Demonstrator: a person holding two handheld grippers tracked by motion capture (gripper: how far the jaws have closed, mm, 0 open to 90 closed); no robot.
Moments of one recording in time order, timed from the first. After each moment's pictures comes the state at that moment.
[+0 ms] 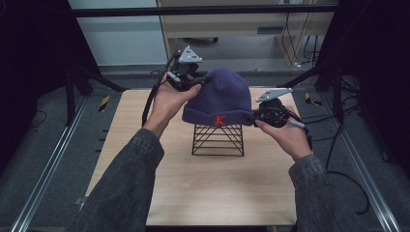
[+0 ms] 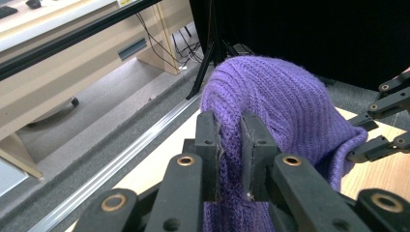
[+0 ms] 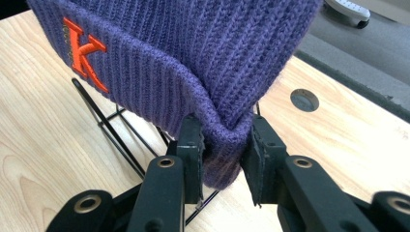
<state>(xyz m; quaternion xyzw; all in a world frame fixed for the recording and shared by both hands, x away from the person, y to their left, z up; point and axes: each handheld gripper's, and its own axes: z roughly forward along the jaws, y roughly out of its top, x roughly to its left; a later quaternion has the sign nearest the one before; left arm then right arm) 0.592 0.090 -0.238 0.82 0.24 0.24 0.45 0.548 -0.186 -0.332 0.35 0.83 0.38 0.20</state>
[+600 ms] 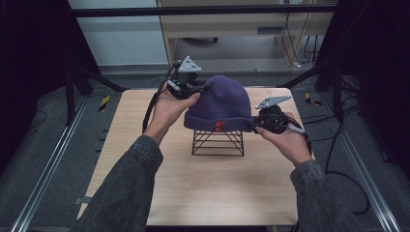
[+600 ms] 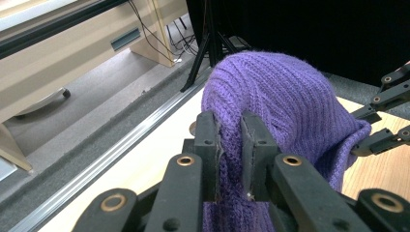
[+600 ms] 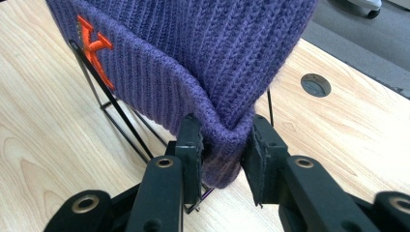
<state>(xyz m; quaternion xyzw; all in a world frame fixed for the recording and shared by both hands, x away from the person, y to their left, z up) 0.589 0.093 -0.258 0.83 0.24 0.23 0.45 0.542 -0.188 -0.349 0.35 0.84 0.37 0.19</state>
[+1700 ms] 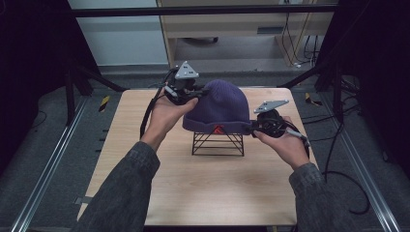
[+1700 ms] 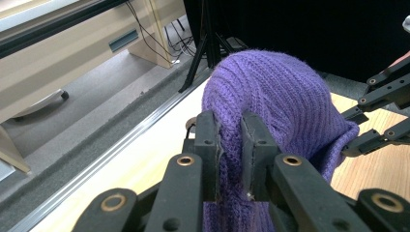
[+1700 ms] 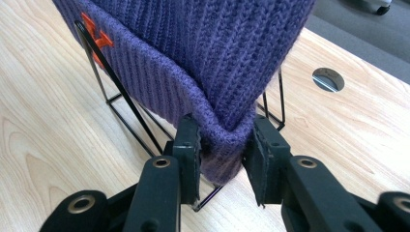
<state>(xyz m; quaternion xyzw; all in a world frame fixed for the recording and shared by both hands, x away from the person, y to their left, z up) 0.576 0.099 -0.264 0.83 0.24 0.23 0.46 0.539 -0.185 -0.361 0.35 0.84 0.38 0.18</state>
